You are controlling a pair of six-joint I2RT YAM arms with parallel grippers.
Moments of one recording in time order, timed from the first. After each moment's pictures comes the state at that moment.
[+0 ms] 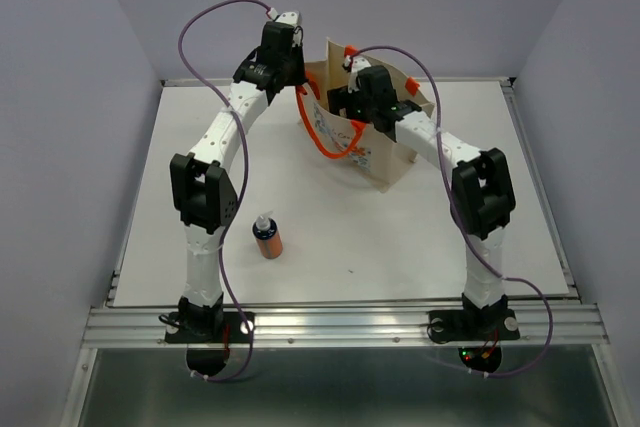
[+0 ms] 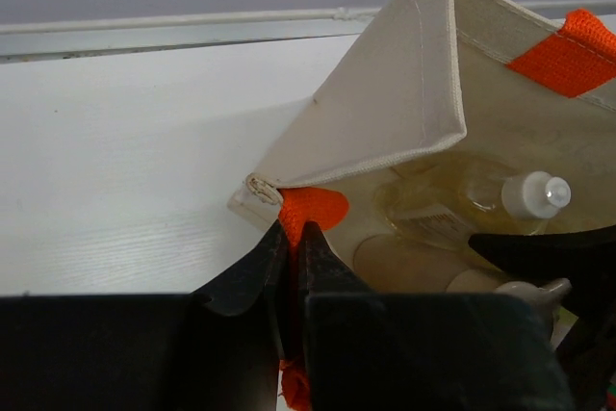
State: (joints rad) left arm -0.37 2.11 2.18 -0.57 -0.05 -0.29; right arm 0.49 2.07 1.76 -0.24 -0.06 0.11
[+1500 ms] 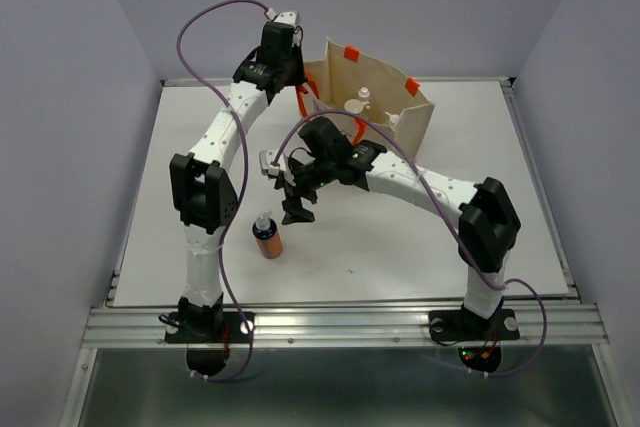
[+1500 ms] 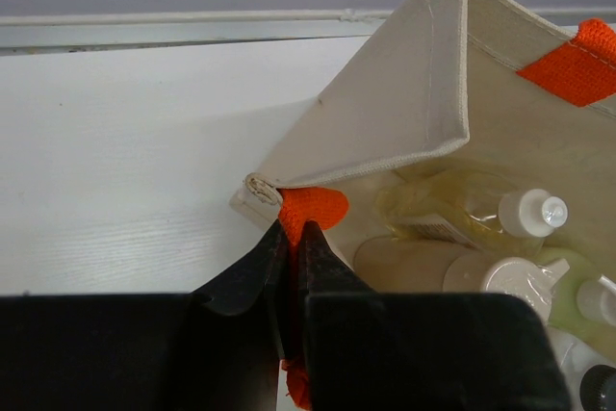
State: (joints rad) left arm -0.37 2.11 2.18 -0.57 -0.07 -0.31; right arm 0.88 1.86 1.60 -0.46 -0.70 -0.58
